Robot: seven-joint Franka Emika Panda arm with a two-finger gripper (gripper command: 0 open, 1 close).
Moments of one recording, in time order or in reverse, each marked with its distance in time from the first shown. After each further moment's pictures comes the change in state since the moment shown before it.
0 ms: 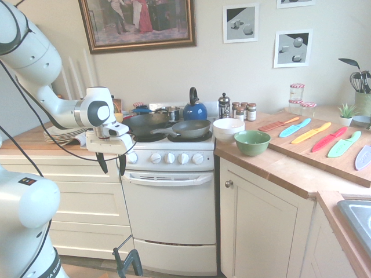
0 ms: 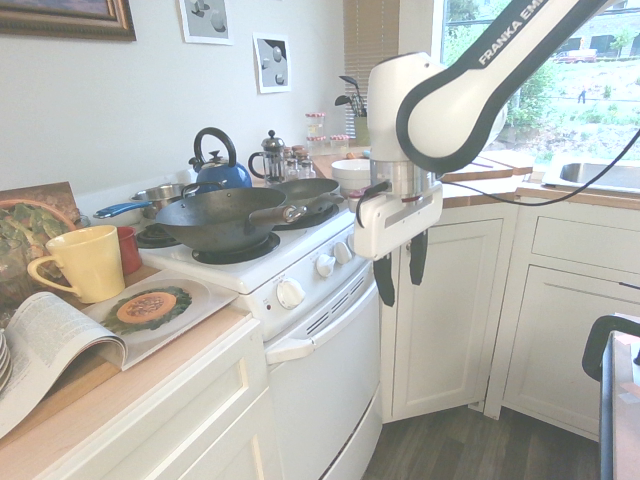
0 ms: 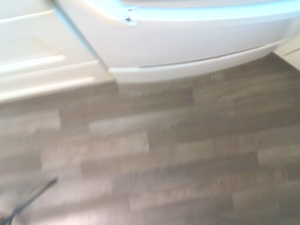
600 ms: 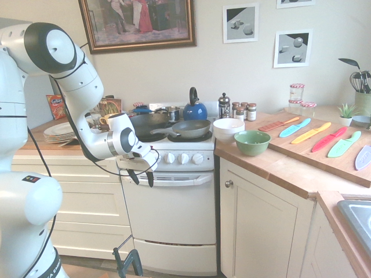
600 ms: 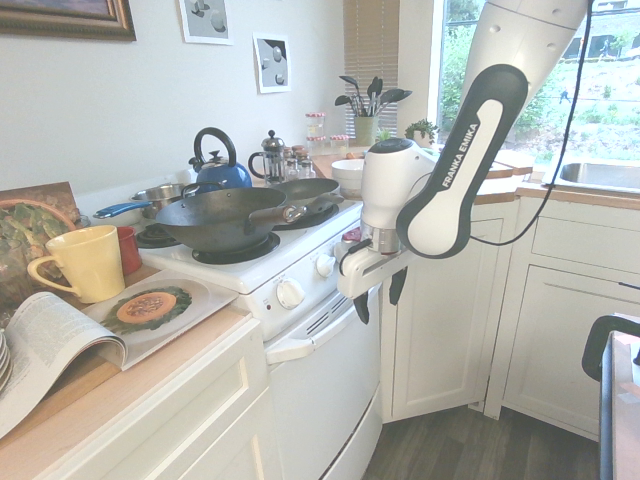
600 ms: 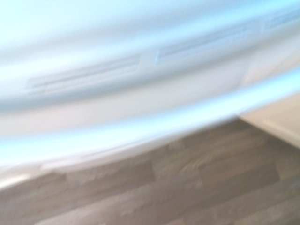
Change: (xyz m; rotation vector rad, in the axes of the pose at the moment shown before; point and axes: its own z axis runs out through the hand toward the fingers) arm 0.085 -0.018 0.084 0.069 0.183 0.126
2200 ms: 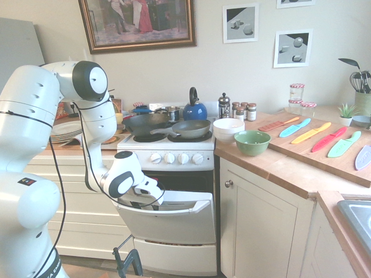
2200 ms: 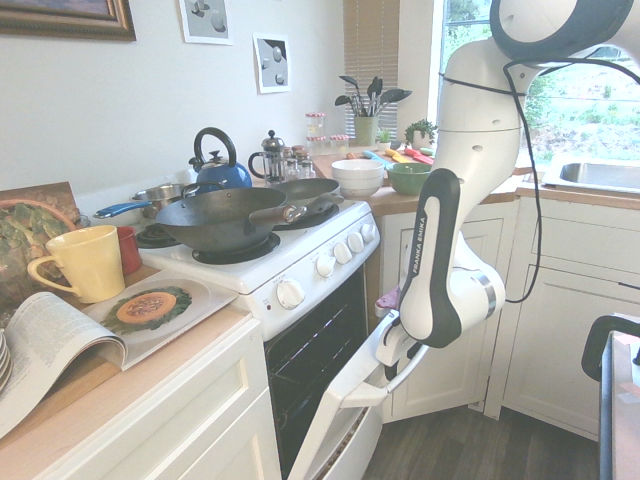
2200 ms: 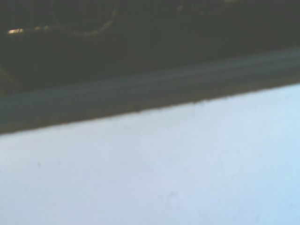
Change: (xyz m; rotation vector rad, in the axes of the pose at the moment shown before) arm -0.050 0.093 0.125 0.083 -0.057 -0.130
